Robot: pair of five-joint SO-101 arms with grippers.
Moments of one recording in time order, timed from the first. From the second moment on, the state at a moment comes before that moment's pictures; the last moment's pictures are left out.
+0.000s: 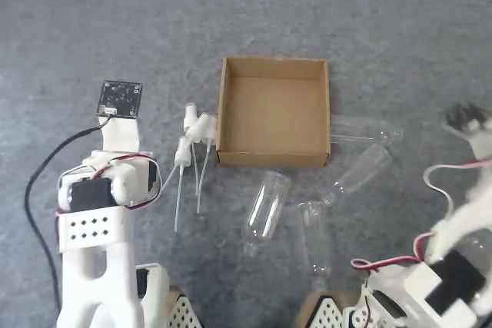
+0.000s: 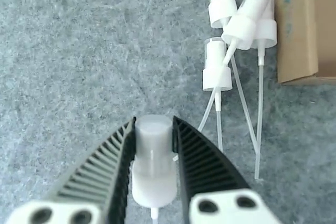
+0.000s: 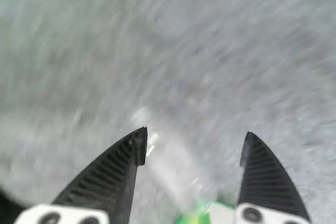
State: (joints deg) left arm -14.9 -50.1 57.1 66.6 -7.2; right arm 45.6 -5.7 10.4 86.9 87.7
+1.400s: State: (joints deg) left arm -14.9 -50.1 57.1 66.1 -7.2; right arm 57.0 -6.7 38.7 63.6 106.6
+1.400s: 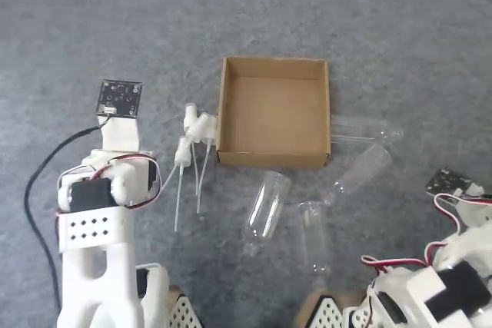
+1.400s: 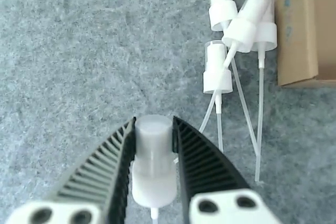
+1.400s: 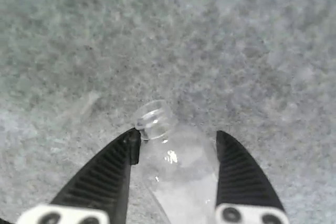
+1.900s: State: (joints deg) left arm -14.9 -50.1 57.1 66.1 -7.2; right arm 40.4 -6.9 38.5 62.2 71.8
